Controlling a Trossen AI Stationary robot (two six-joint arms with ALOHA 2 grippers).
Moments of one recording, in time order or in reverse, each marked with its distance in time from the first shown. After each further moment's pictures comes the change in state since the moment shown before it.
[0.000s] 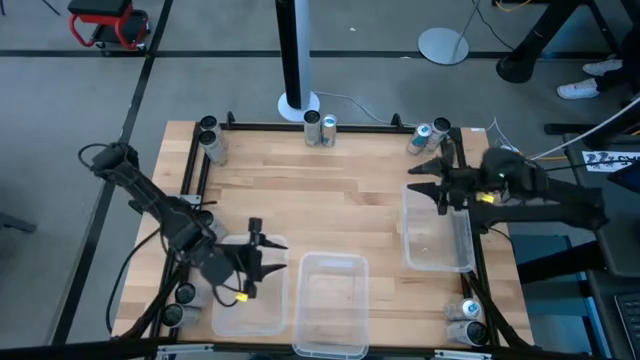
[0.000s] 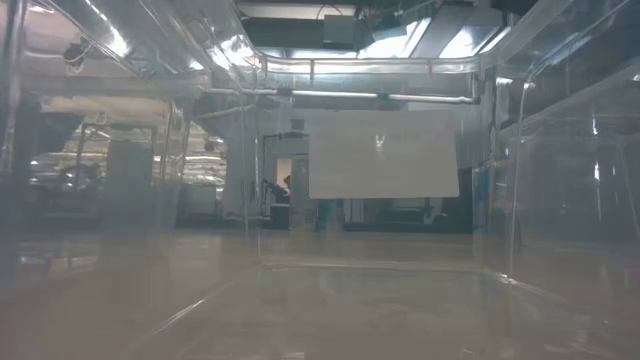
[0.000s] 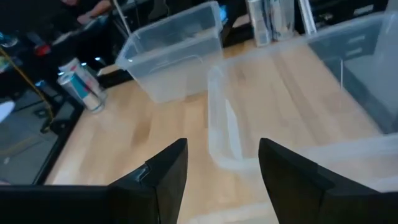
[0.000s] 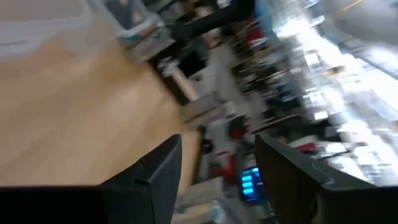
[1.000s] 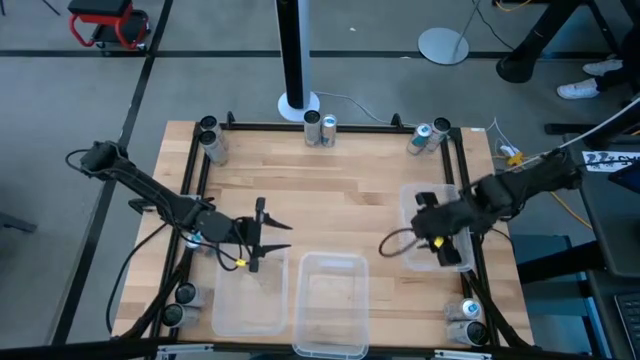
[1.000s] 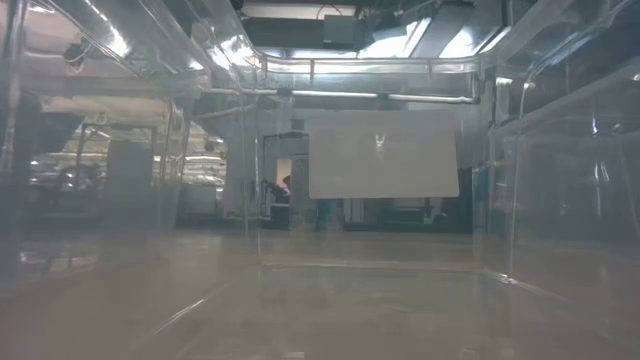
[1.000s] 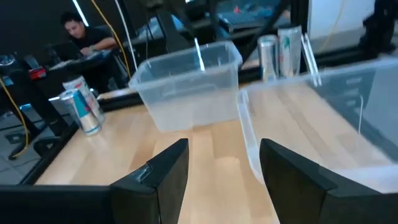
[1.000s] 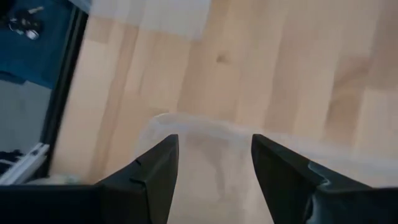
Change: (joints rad) left arm 0.218 -0.156 -0.337 0.504 0.235 0.110; right arm 0.603 0.555 0.461 -0.826 0.107 1.288
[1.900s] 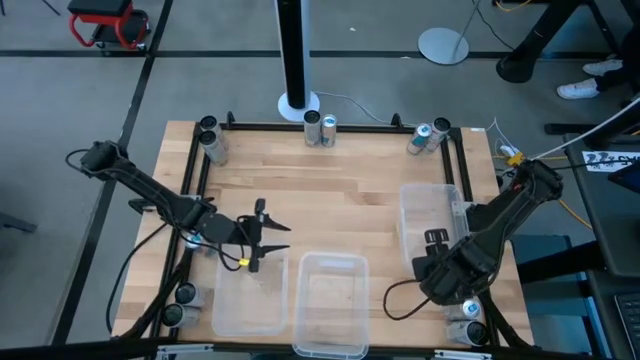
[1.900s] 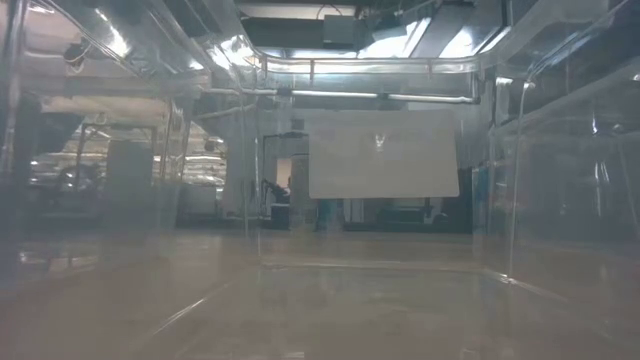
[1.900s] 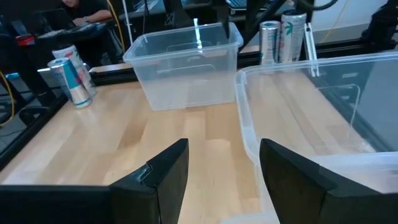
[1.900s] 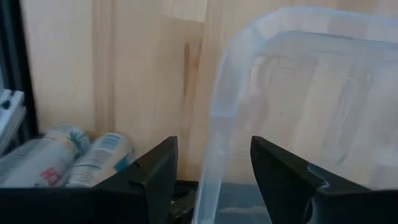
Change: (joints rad) left arm -0.007 0.001 0.004 -0.090 0.000 -0.111; right arm 0.313 0.301 0.000 -0.138 0.012 0.376
